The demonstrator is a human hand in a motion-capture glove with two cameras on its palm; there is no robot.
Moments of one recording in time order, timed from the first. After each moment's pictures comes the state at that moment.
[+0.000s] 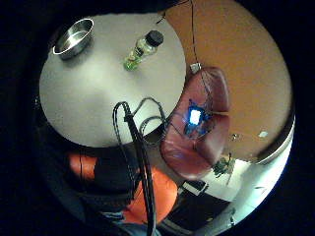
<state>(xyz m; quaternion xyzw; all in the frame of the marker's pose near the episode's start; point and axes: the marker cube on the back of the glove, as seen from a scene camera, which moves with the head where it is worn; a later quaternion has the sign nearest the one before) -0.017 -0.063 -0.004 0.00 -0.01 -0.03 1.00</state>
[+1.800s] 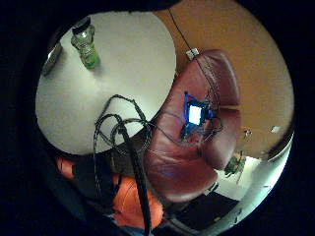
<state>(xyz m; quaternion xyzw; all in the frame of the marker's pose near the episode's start) 0.160 -0.055 0.047 -0.01 -0.07 0.02 1.00</state>
